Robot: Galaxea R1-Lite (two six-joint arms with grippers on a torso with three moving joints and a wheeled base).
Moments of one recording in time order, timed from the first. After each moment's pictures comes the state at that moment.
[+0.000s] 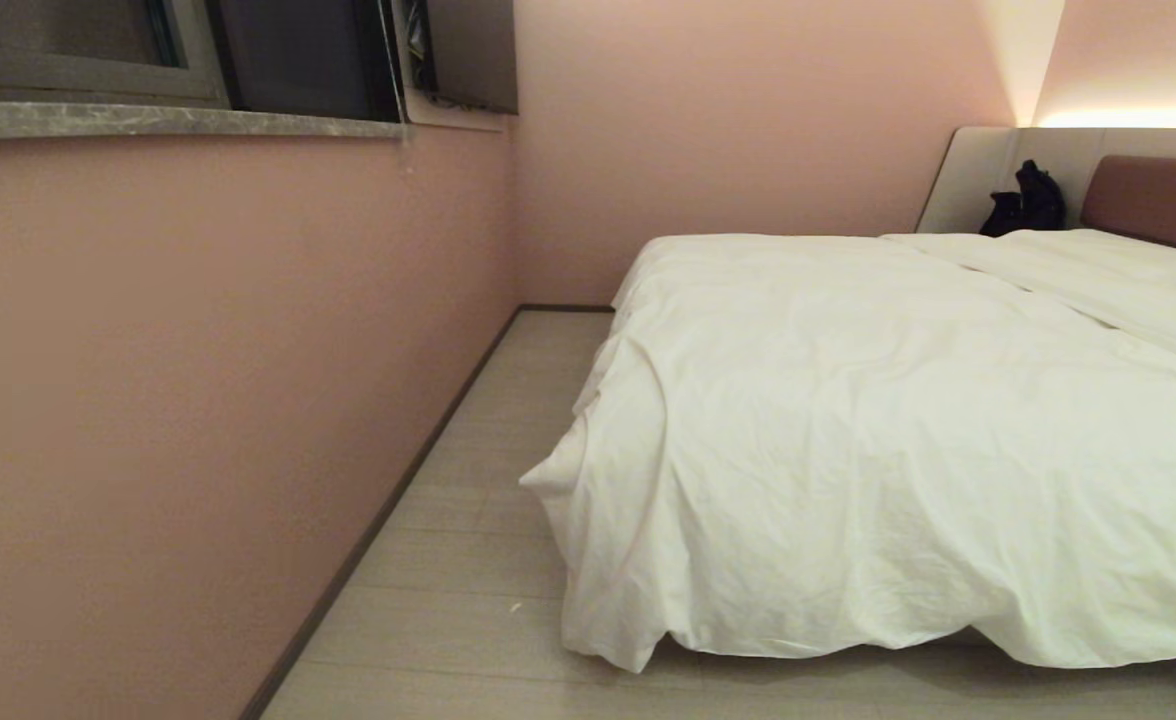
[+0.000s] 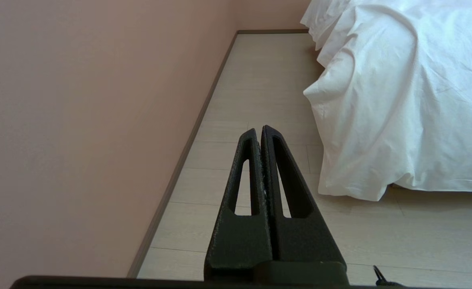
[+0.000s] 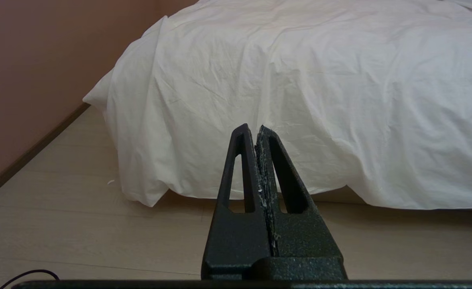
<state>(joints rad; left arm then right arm) 0.00 0.00 0.00 0.01 -0.01 0.03 0.00 0.00 0.00 0.00 0.00 -0.01</state>
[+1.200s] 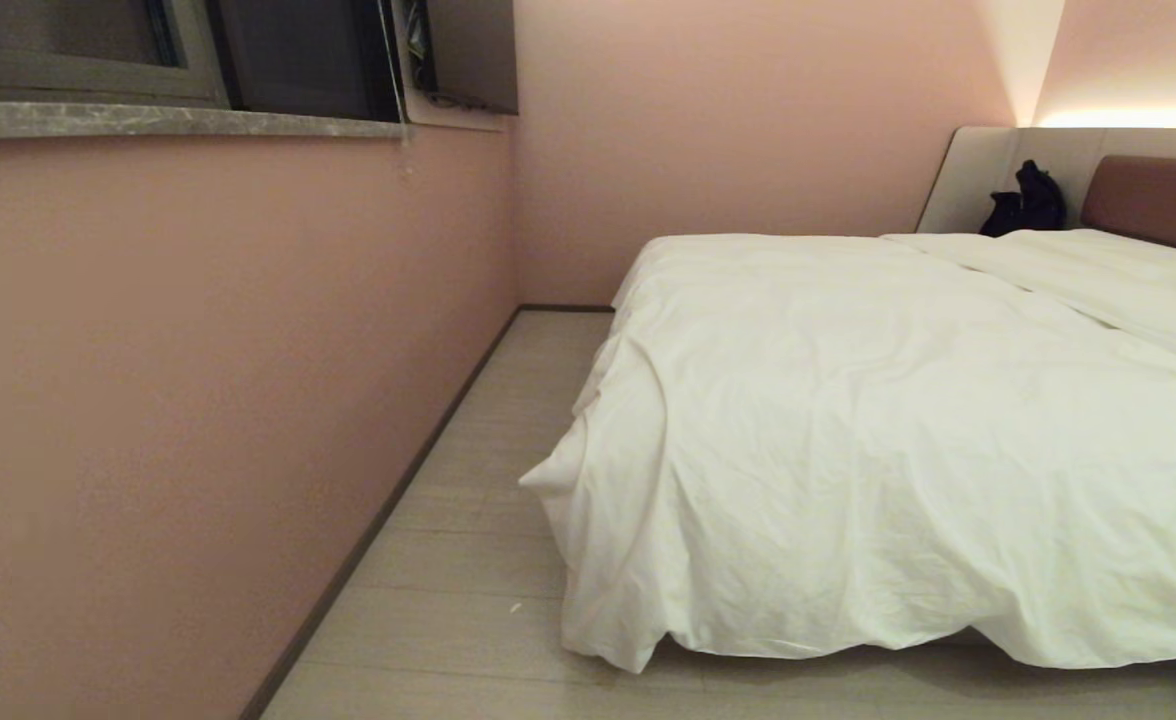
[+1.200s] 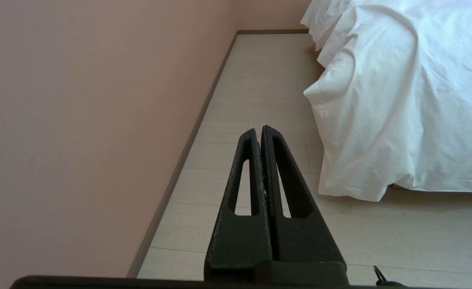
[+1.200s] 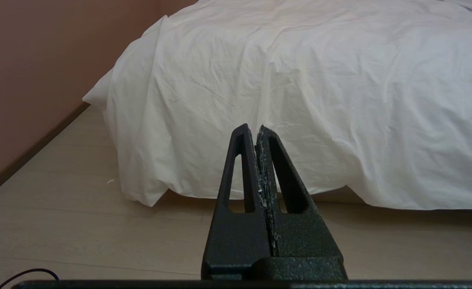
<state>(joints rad) 0.00 0.00 0.00 0.01 -0.01 0.03 0.00 0.00 0.00 0.00 0.00 -0.02</state>
